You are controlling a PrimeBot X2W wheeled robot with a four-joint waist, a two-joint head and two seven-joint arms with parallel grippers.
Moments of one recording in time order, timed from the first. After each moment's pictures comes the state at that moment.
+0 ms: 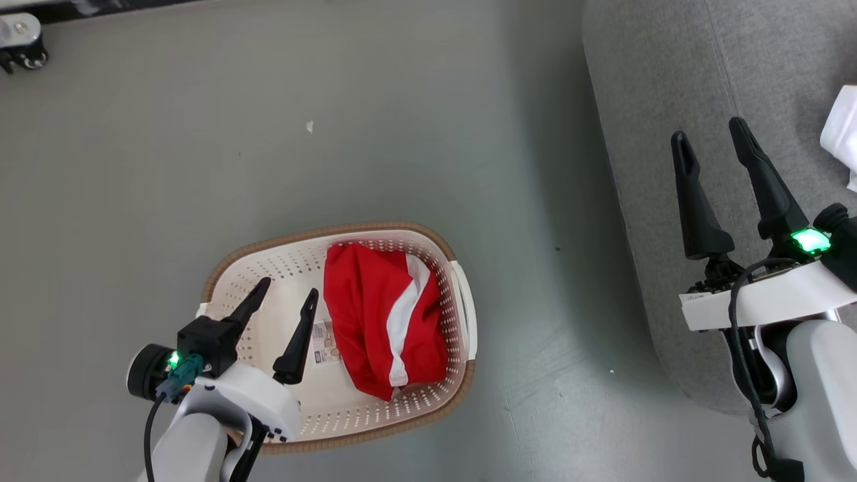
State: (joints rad) left arm -0.35 0.09 -0.27 0.47 -0.30 -0.11 -0.25; right arm -0.32 -0.12 0.04 -0.05 0.23 0.13 -0.26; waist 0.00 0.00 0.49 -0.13
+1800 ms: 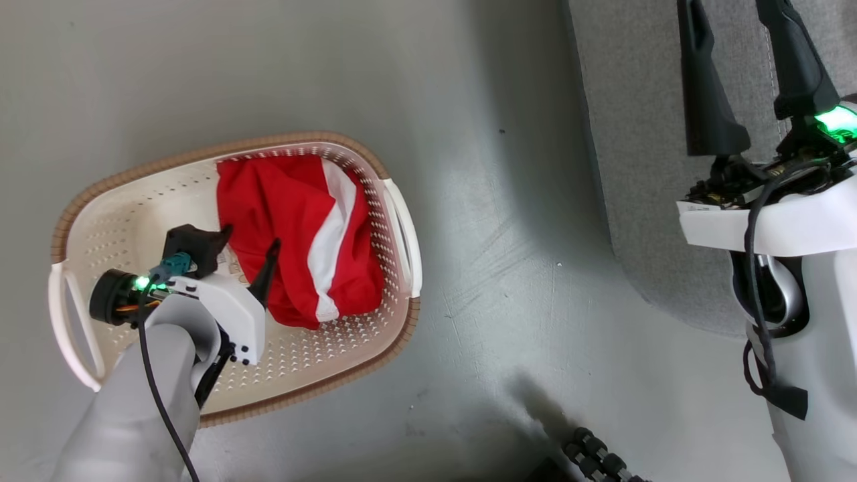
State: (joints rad) left arm -0.71 0.13 -0.40 0.88 -0.33 -0.13 -0.15; right arm -0.54 -0.11 0.09 -0.15 0.22 0.13 -0.26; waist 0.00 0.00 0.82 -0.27
